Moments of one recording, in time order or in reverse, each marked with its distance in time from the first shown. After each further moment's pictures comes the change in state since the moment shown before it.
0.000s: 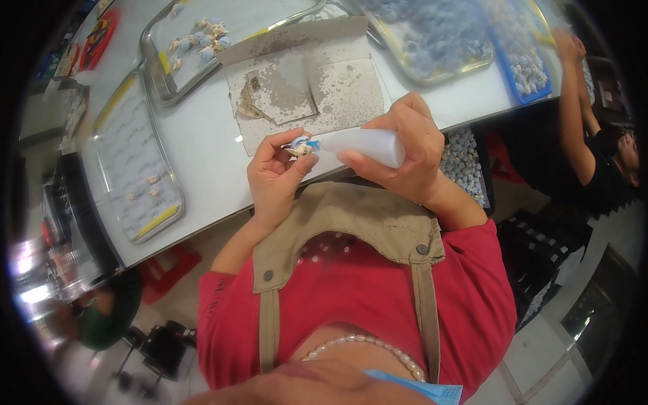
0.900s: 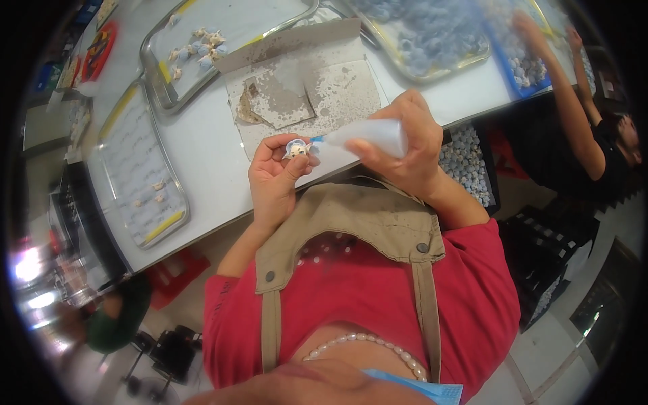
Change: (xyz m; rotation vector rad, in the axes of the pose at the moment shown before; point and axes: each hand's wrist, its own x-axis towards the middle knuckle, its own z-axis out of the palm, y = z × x) left_hand 0.002 0.001 -0.003 -0.113 0.006 -0.054; right_hand -0.008 0.010 0.001 0.115 0.055 0.104
